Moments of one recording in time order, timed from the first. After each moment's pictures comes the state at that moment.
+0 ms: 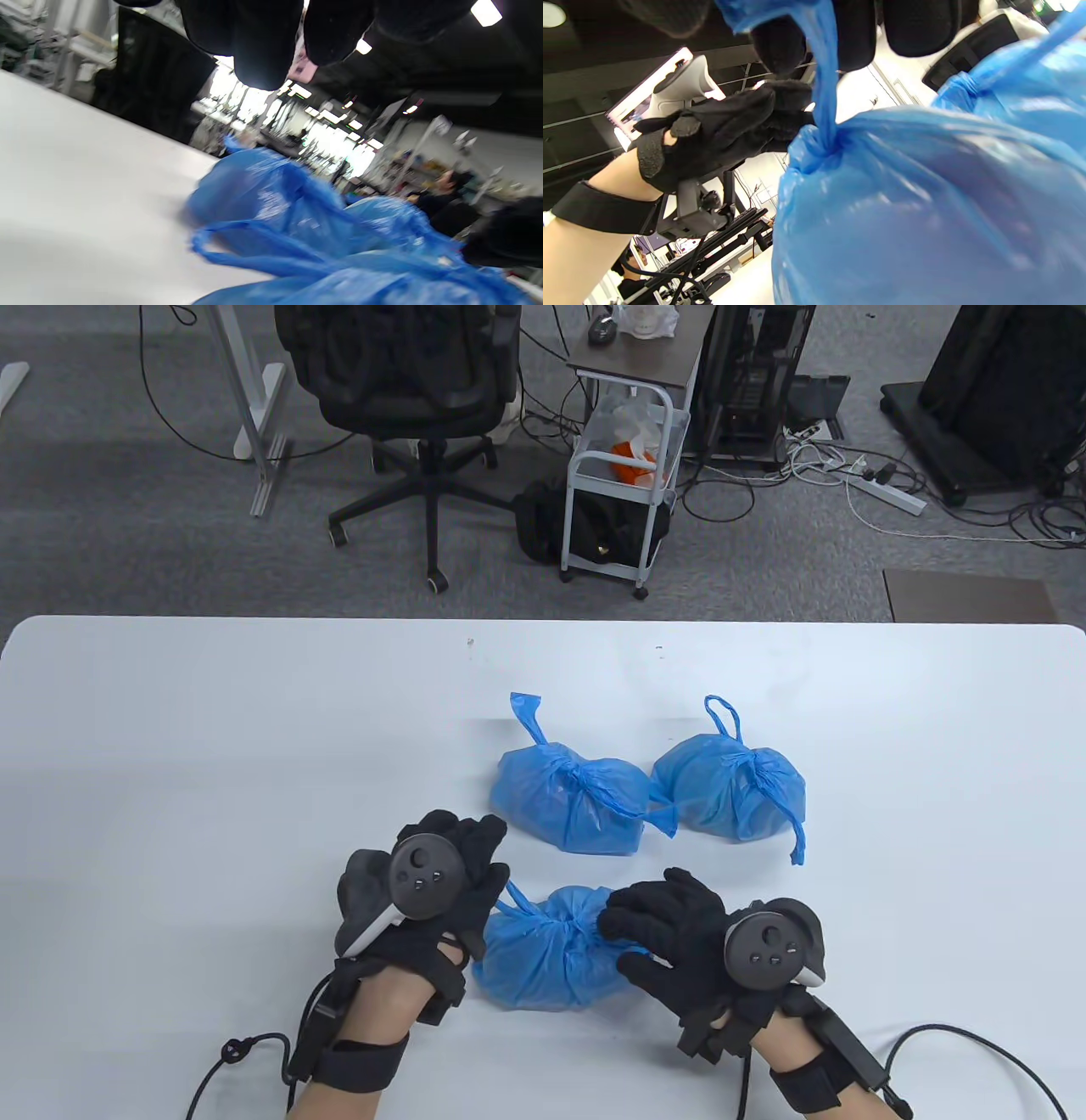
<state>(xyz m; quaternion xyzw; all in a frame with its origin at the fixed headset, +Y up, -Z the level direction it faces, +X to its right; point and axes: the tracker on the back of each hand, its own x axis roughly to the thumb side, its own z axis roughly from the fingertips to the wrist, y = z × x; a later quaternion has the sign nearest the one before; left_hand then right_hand) -0.135 -0.682 -0.268 0.02 -0.16 0.23 0.96 0.155 -0.720 -0.237 0.39 -0.05 0.85 0.37</state>
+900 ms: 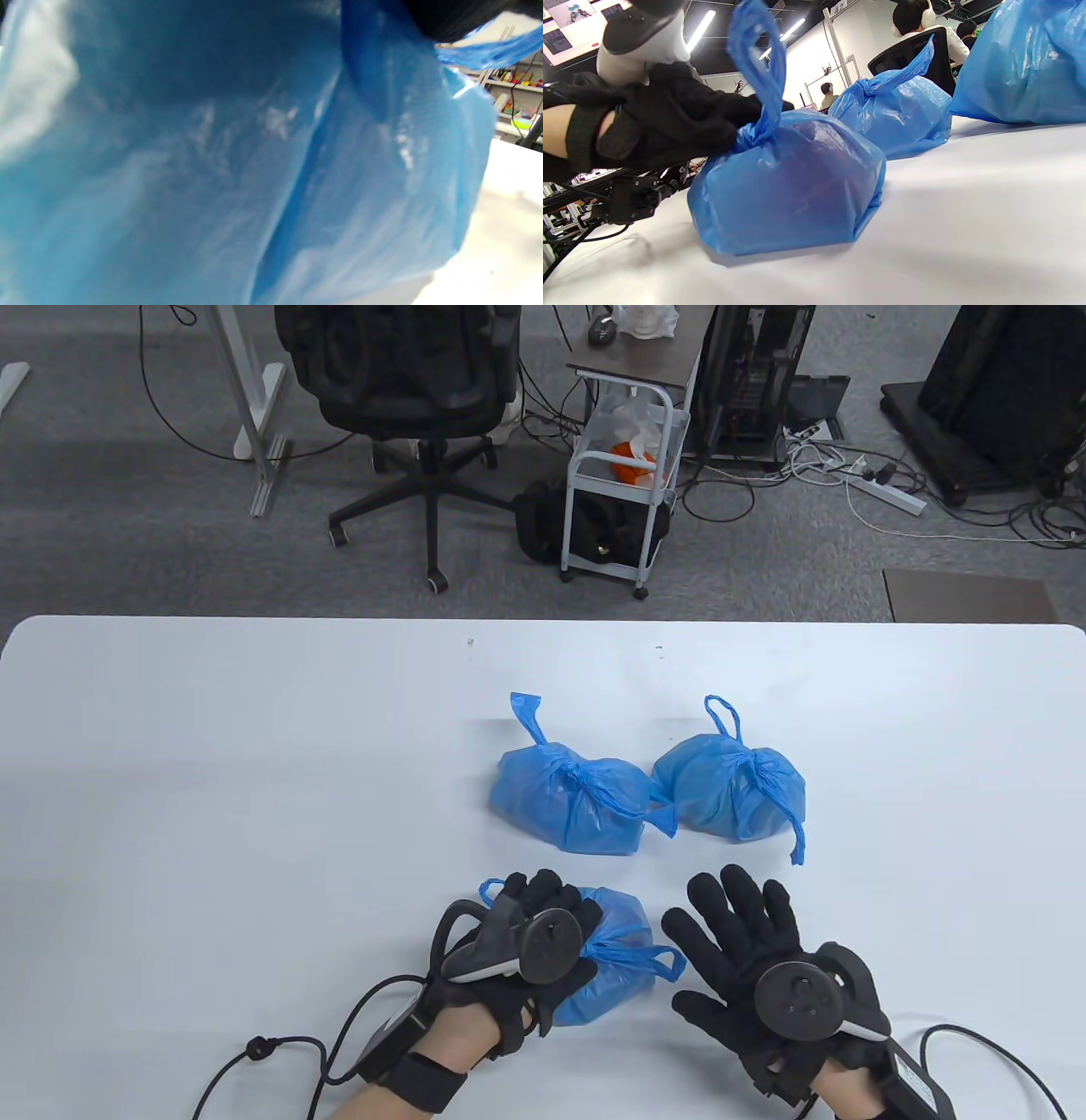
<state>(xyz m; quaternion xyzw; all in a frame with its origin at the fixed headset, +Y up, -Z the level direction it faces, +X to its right) -0.052 -0.757 -0.251 -0.12 -0.29 0.06 0.95 0.207 -0.732 -0.206 0.31 0.00 0.92 0.23</state>
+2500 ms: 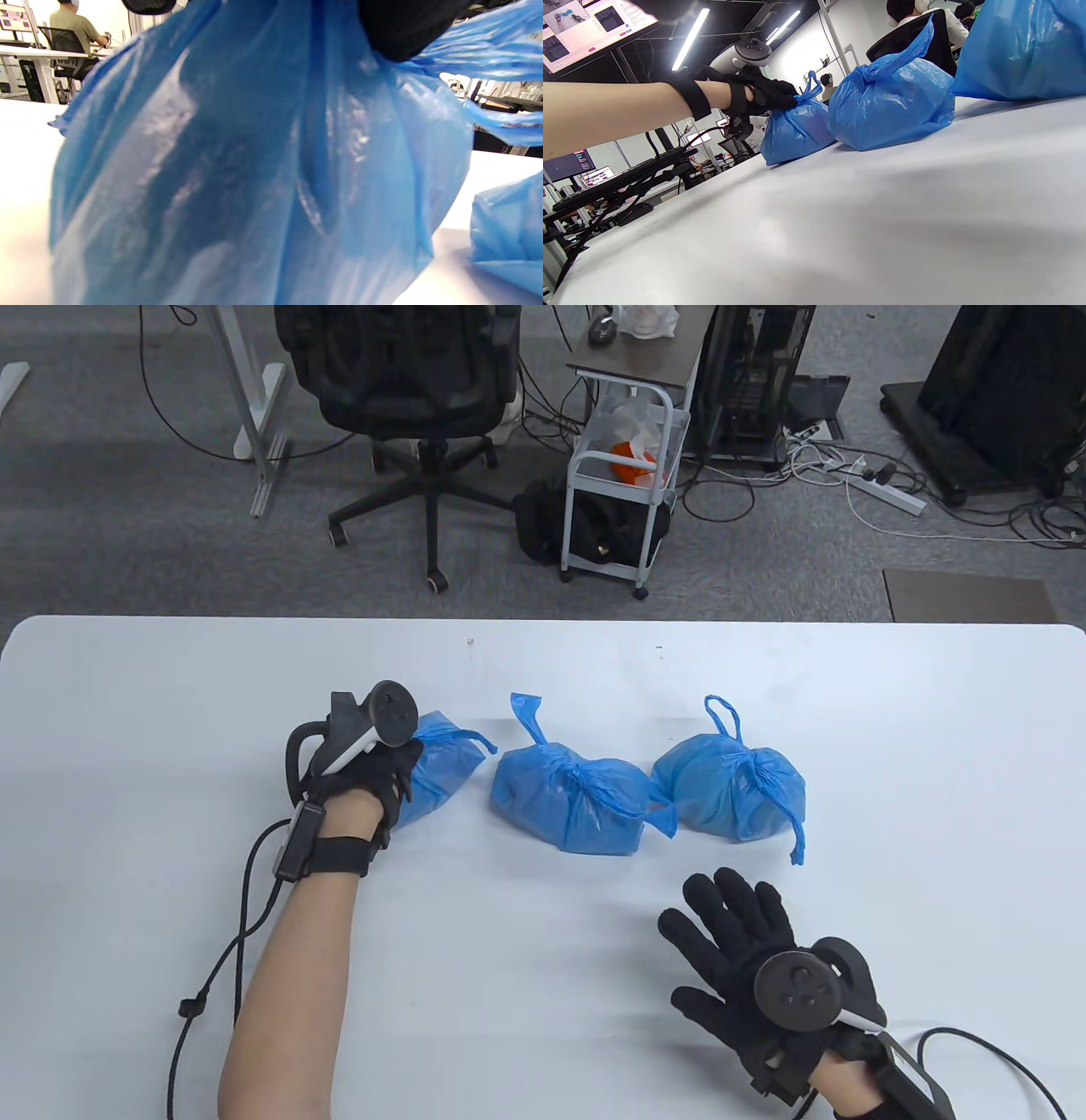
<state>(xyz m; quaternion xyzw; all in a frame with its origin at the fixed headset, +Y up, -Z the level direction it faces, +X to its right) -0.221 -0.720 -0.450 -0.09 0.00 0.05 0.99 0.204 -0.734 -0.210 0.32 0.02 0.92 0.24</state>
